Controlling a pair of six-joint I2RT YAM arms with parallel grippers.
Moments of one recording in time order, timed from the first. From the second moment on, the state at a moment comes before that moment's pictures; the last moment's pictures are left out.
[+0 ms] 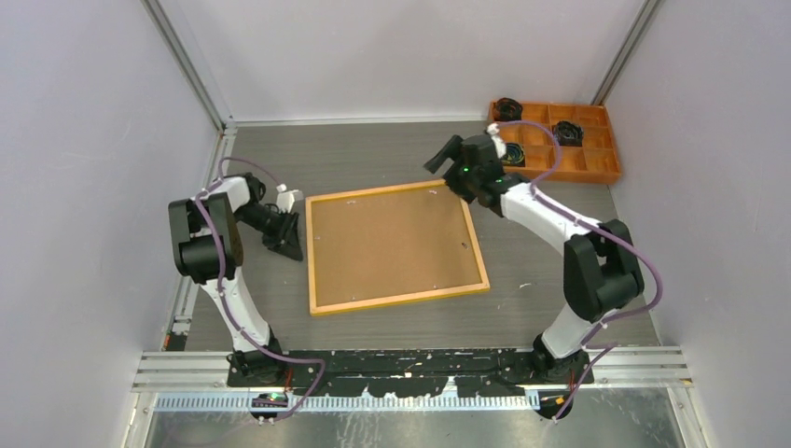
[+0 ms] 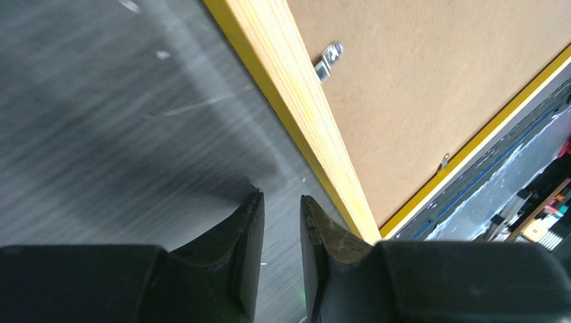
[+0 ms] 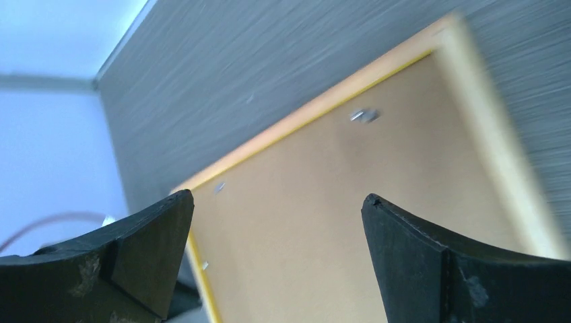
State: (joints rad) left arm 0.19 1.98 1.29 -1.03 0.60 0.53; right arm 0.48 1.69 1.20 -0.11 0.04 1.00
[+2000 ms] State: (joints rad) left arm 0.07 1.92 1.65 -1.15 0.38 0.62; right arm 0.40 1.54 1.20 -0.49 0.14 0.79
